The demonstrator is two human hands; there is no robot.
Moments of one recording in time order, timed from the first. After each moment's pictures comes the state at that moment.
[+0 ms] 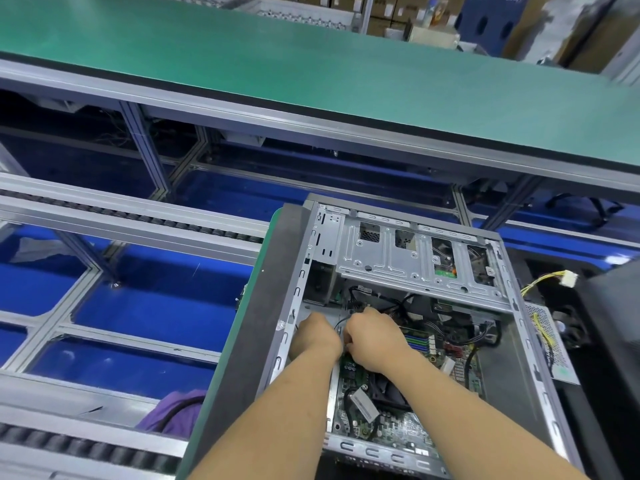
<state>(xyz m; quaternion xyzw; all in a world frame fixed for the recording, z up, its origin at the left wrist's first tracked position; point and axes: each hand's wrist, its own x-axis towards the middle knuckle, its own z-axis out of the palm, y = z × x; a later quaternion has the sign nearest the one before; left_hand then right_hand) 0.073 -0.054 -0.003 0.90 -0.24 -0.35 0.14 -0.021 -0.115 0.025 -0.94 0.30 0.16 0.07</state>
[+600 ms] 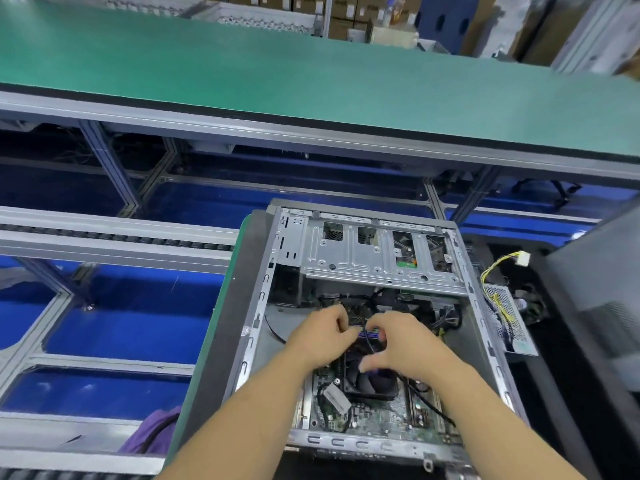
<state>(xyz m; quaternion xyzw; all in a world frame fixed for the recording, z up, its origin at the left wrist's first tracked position) 0.053 -0.062 0.015 0.76 -0.48 -0.36 0.26 -0.111 -0.138 0.065 -0.88 0.39 0.10 0.23</state>
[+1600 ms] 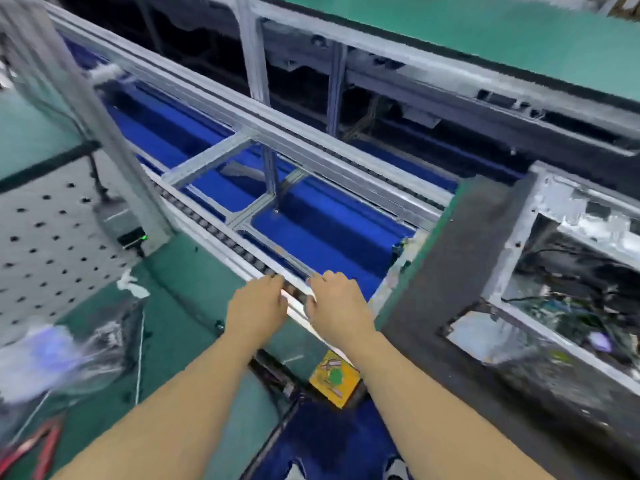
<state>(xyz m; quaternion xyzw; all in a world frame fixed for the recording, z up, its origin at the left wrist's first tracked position) 0.179 0.371 -0.008 0.97 -0.23 -0.05 0.12 0.109 0.231 0.026 -0.99 0.07 0.04 0.10</state>
